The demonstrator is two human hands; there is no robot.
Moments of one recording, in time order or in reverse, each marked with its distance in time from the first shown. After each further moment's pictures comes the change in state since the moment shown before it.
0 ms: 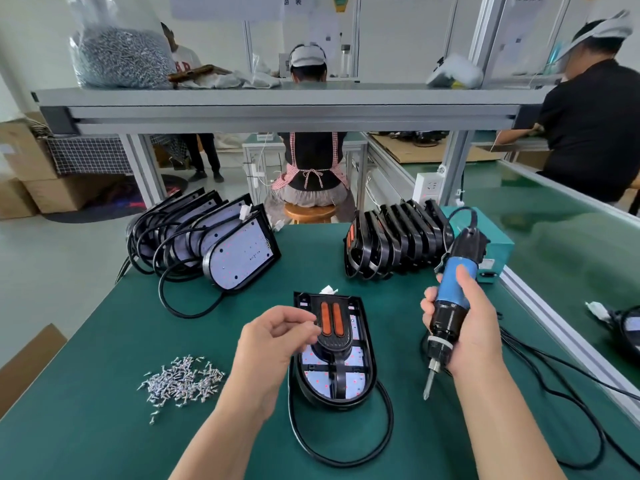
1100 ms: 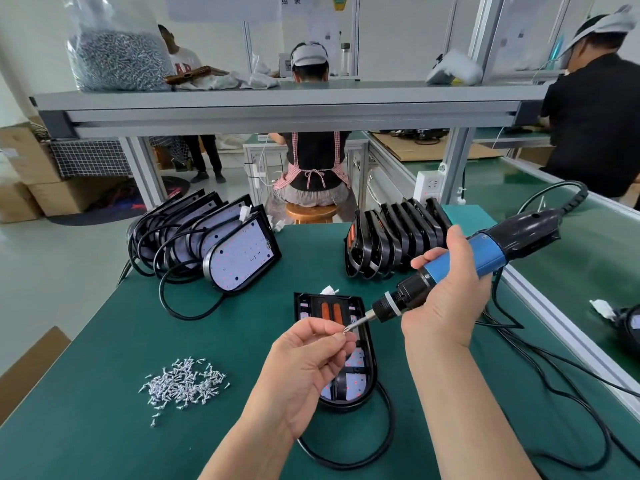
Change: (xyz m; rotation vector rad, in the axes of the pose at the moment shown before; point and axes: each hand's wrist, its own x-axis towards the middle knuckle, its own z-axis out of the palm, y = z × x) left_hand -0.019 0.002 0.029 -0.415 -0.175 -0.230; right_hand -0.034 -0.003 0.089 0.096 0.243 -0.454
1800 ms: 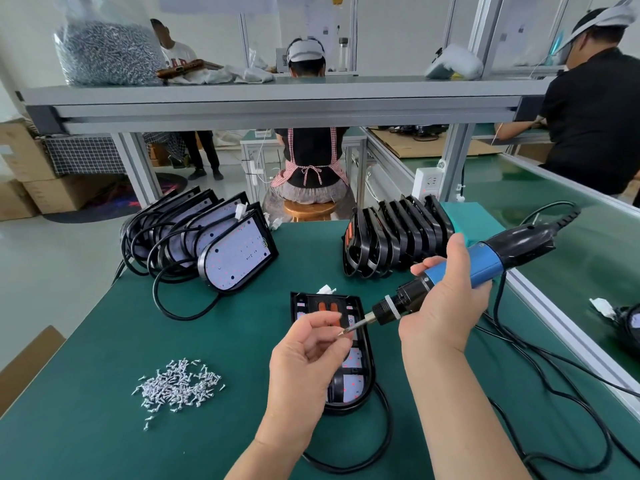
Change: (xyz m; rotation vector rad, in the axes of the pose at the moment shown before) left_hand 0.006 -0.027 0.002 0.382 0.098 0.380; right_hand 0.006 0.014 -0.008 -0.049 0.107 -0.014
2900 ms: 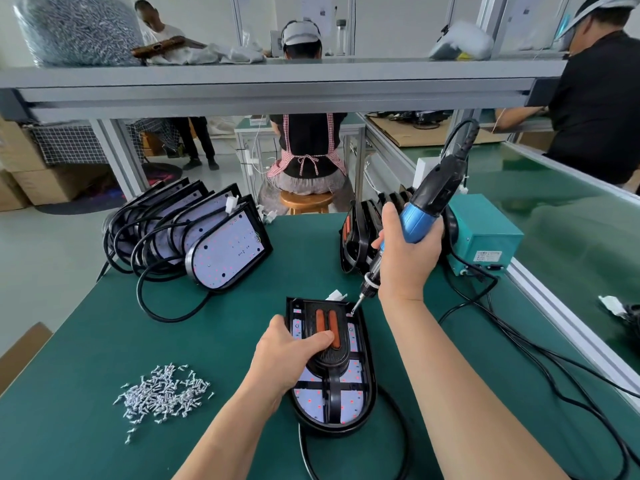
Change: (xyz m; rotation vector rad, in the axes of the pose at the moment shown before) left_hand 0.058 -0.016 -0.024 0.477 0.025 -0.427; right_hand 0.057 0.062 0.038 -0.332 -0.280 -0.299
